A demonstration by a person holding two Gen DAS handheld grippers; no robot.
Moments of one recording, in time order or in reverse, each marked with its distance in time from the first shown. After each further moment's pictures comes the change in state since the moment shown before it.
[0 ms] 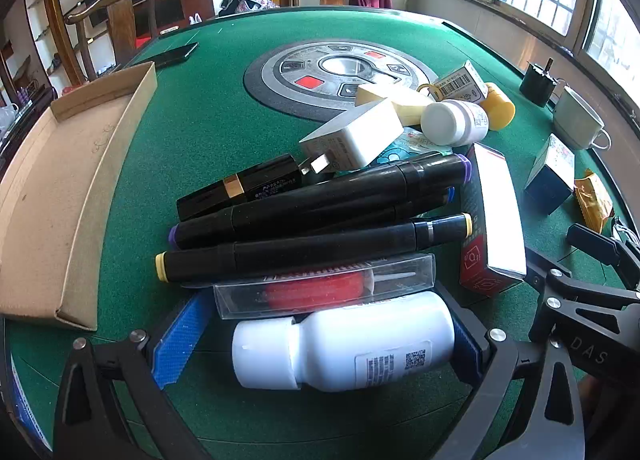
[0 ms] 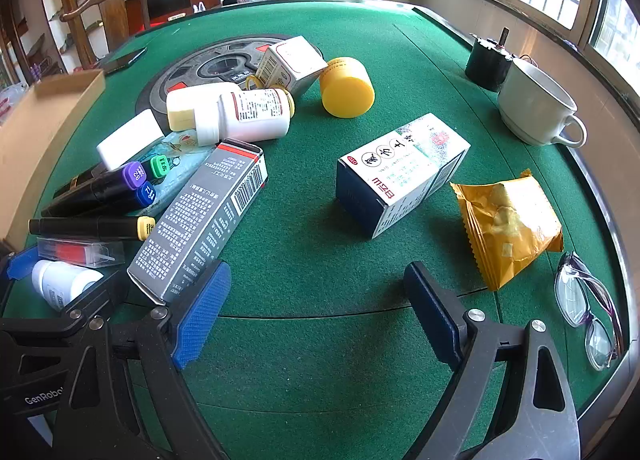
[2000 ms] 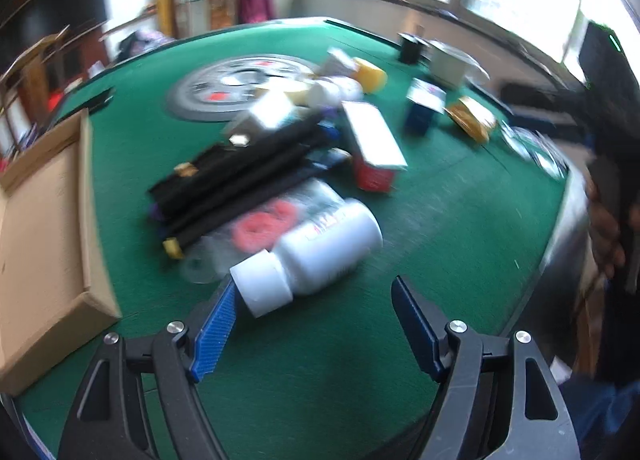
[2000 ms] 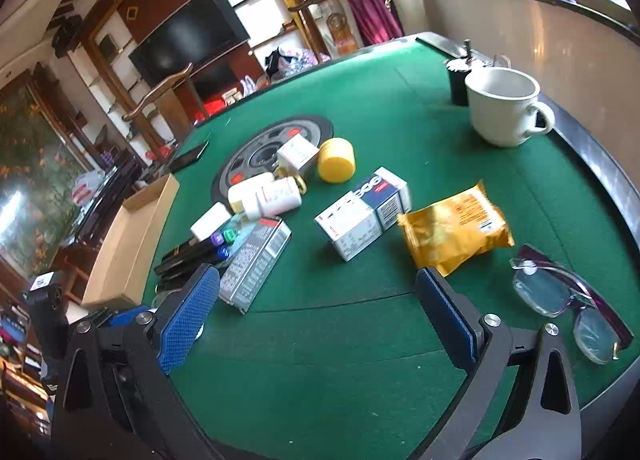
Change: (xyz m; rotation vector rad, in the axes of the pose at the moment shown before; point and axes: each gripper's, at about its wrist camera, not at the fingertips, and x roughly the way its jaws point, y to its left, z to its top) left arm -0.054 0.000 -0.043 0.340 -0.043 -0.305; right arm -0.074 -0.088 -0.015 0.172 -0.173 0.374
